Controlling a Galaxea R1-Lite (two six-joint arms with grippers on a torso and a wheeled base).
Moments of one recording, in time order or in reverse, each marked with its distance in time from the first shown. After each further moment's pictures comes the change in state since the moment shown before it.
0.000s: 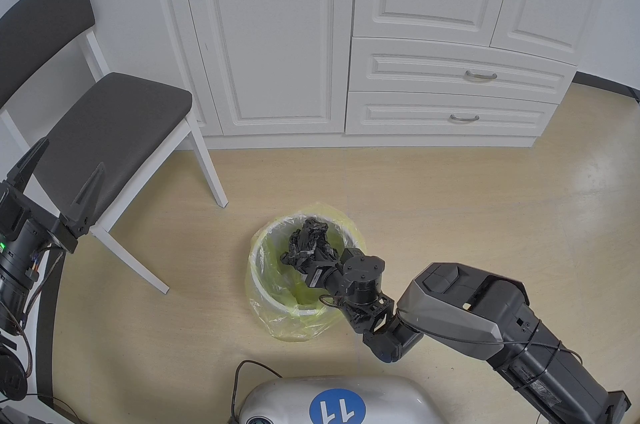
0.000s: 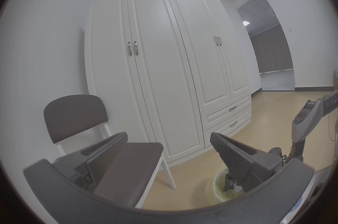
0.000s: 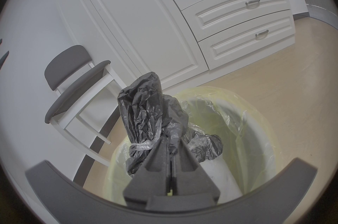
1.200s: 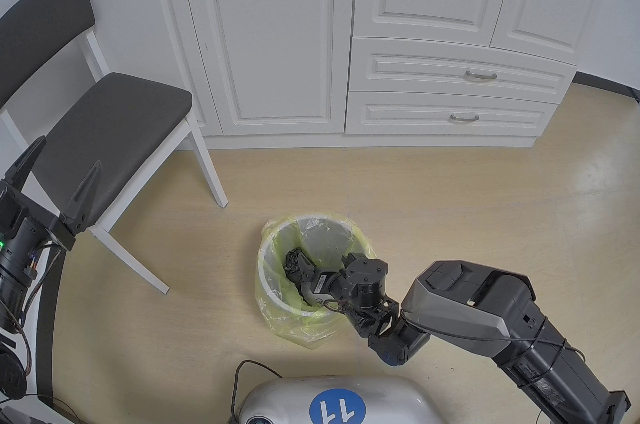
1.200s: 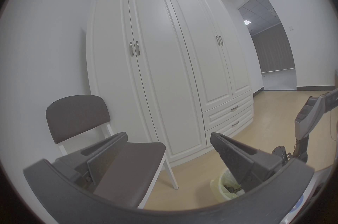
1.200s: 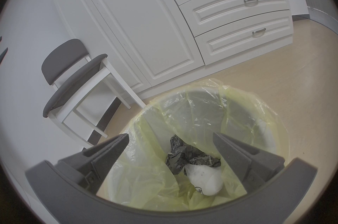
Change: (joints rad) left arm 0.018 0.000 -0.004 0.000 0.000 -0.002; right arm 0.001 -0.040 0.094 0.009 -0.004 0.001
